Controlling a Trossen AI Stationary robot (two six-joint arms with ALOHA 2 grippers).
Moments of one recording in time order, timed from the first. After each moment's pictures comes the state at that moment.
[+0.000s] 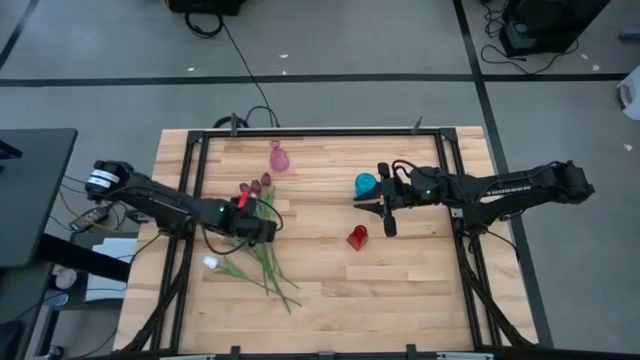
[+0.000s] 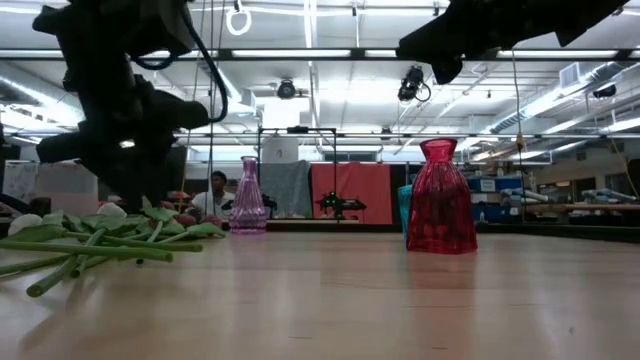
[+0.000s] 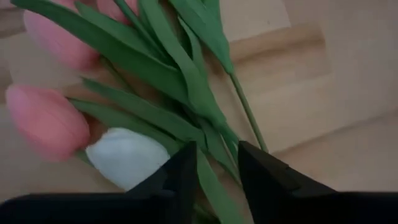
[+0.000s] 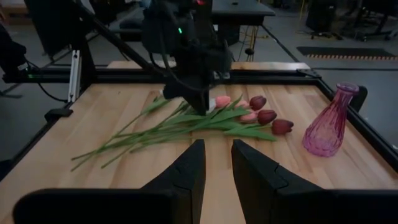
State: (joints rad) left arm -0.20 1.33 0.71 -0.71 -0.34 -1.49; right arm -0.04 1.06 0.62 0.19 -0.06 0.00
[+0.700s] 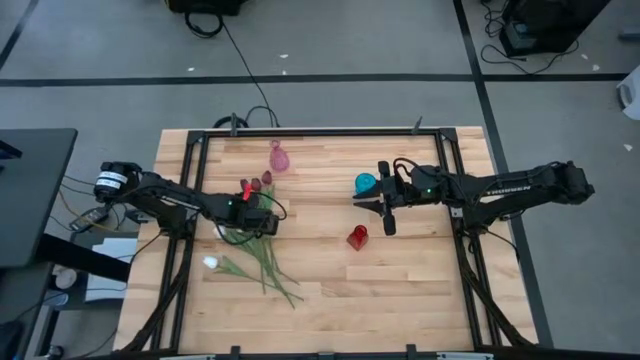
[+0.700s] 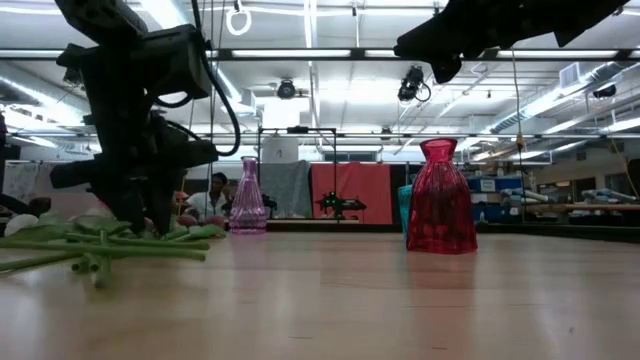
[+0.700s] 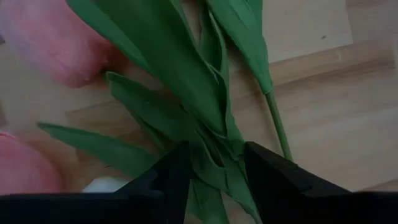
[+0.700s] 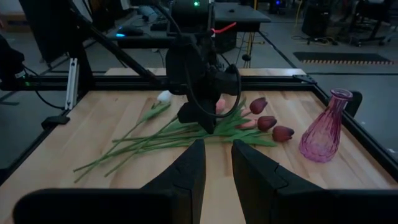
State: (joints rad) left arm -0.07 1.42 0.65 -0.59 -0.29 -1.42; right arm -0.04 1.06 0.62 0.20 -0.05 0.00
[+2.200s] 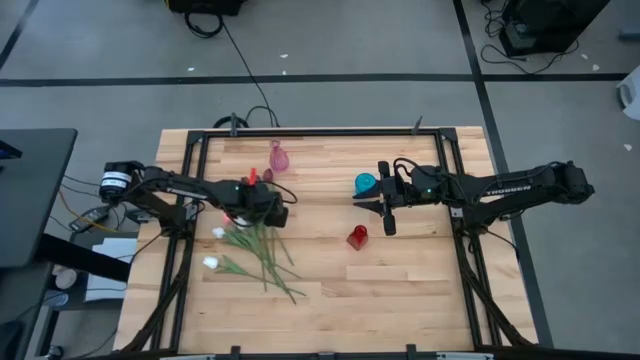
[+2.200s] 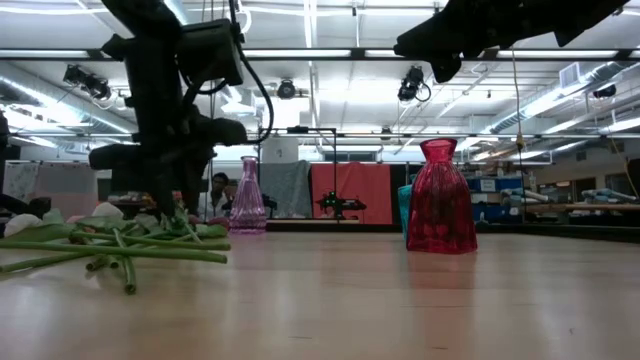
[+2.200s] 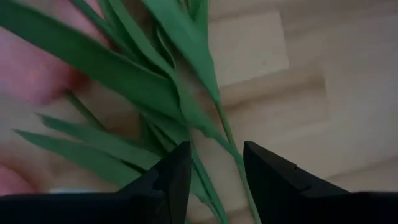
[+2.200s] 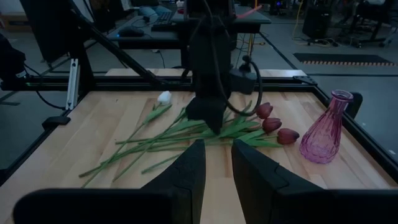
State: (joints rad) left arm 0.05 1.45 0.81 -0.66 -0.16 -1.29; right arm -0.04 1.06 0.62 0.21 -0.05 0.00
